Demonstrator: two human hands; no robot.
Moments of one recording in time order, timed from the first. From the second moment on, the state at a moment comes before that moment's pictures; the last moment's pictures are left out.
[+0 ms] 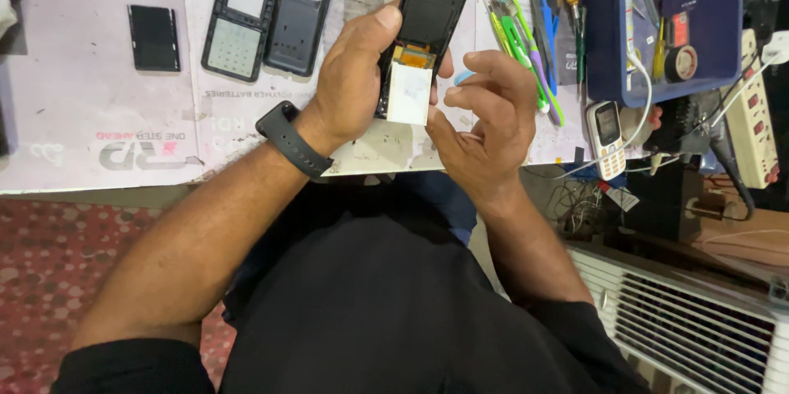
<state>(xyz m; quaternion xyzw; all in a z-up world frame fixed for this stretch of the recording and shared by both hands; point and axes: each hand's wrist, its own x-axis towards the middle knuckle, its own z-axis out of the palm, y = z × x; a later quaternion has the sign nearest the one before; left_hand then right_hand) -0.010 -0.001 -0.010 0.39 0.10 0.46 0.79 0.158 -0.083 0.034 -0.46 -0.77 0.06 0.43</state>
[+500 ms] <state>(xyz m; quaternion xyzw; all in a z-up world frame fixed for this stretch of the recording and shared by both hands) -0.011 0.002 -0.012 0.41 0.12 0.46 0.78 0.165 -0.092 0.018 -0.47 -0.77 0.07 0.43</state>
